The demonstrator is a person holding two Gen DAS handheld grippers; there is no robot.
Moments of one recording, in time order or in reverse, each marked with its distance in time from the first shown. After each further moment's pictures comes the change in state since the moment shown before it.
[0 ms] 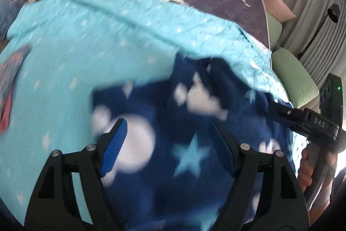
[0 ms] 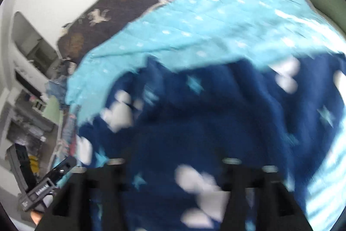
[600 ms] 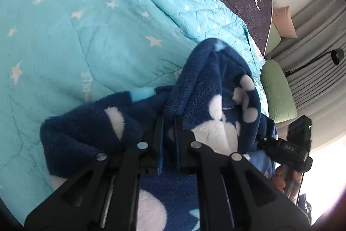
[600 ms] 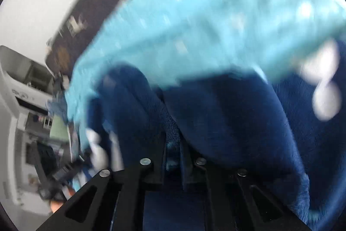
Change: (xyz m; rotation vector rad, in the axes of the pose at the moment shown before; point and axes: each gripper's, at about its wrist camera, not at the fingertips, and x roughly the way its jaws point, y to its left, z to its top) left arm 0.097 0.056 0.018 -0.232 0.196 -0.221; right arm 0.079 -0.090 0.032 0.212 0.166 0.083
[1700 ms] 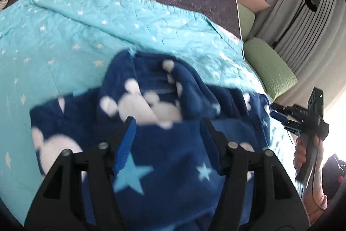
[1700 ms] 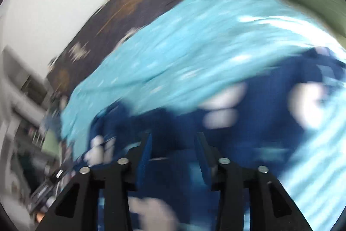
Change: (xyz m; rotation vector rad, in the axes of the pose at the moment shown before) left arm -0.049 -0.115 -0.061 0.299 -0.112 0.052; right arm -0.144 -0.070 -0.020 0.076 -0.320 -0.141
